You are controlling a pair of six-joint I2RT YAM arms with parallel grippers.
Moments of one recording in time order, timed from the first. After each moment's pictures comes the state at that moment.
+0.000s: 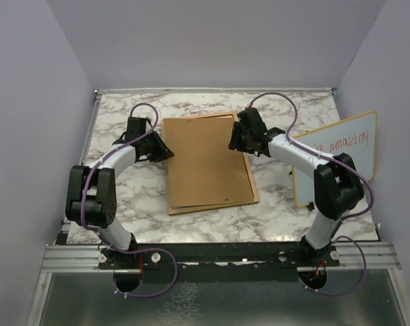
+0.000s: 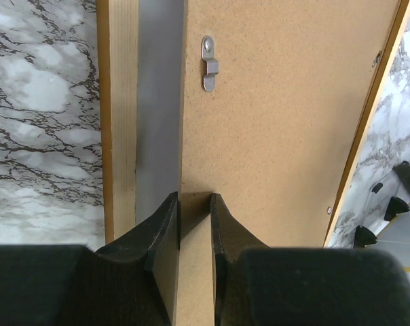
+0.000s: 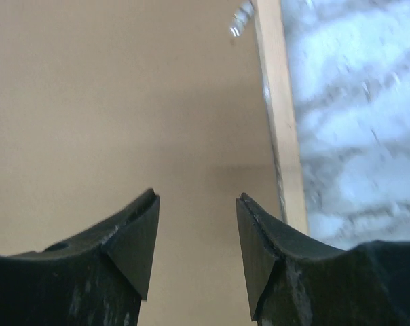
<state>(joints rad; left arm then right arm) -0.11 1.63 0.98 -0.24 0.37 -0.65 0.54 1.73 1.23 -0.34 0.14 0.59</state>
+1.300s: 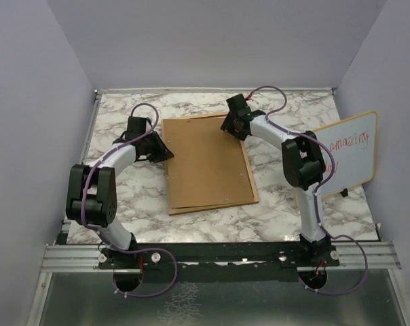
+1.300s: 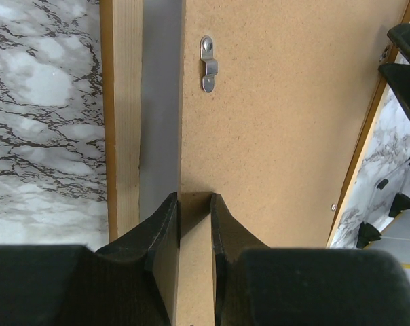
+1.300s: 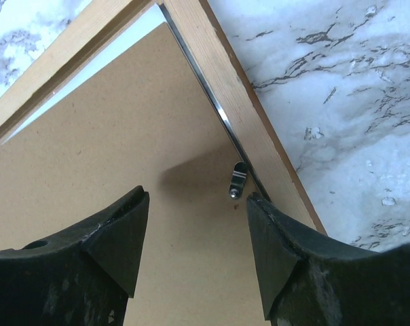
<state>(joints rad) -0.11 1.64 0.99 -0.27 0.38 -0.63 0.47 2.22 1.75 -0.44 0.24 0.86</state>
